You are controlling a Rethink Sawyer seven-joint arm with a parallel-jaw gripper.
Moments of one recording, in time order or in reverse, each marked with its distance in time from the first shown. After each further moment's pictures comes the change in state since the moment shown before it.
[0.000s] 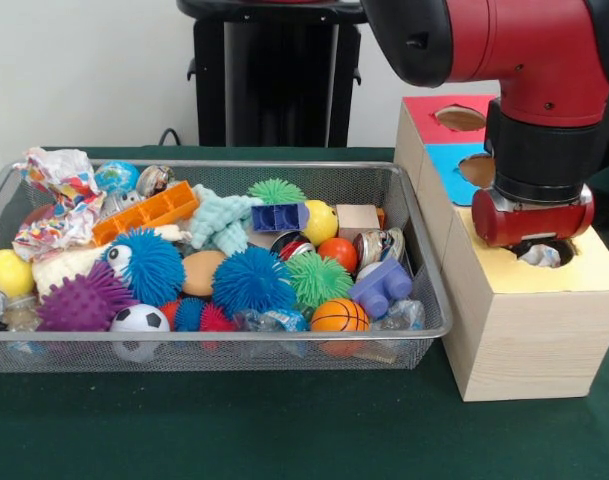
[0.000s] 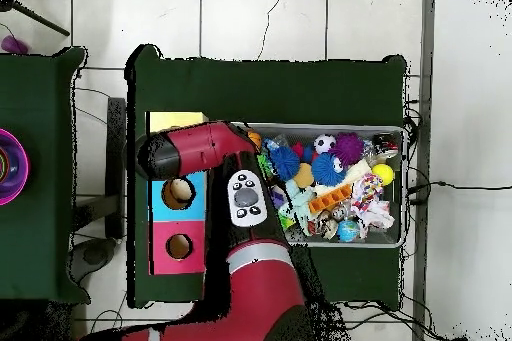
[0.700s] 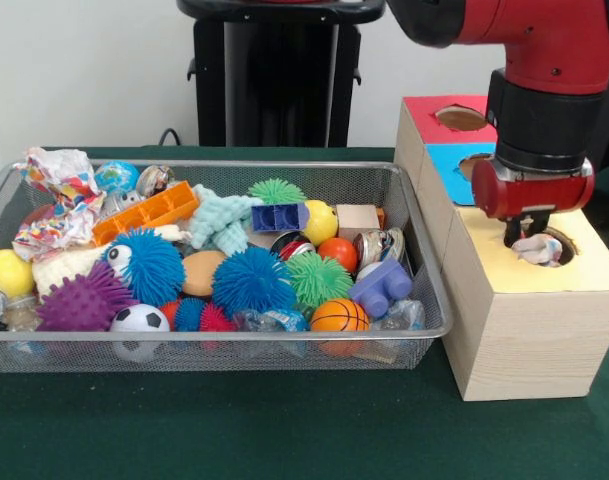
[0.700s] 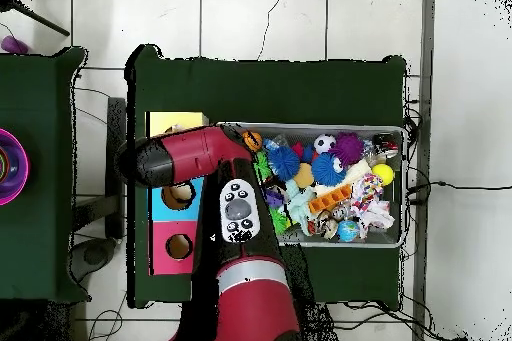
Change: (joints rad) arm 0.026 -0.065 -0.035 0.045 0.000 0.026 0.000
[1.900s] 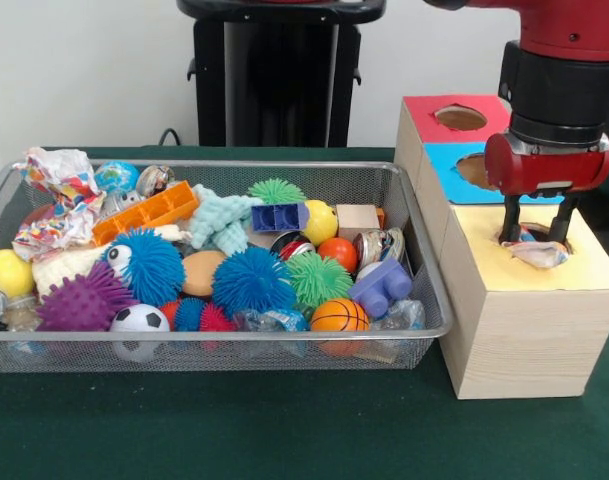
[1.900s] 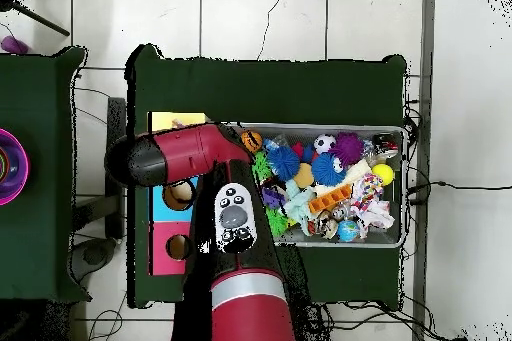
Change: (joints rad) arm 0.012 -0.044 -0.009 0.005 0.020 0.017 0.000
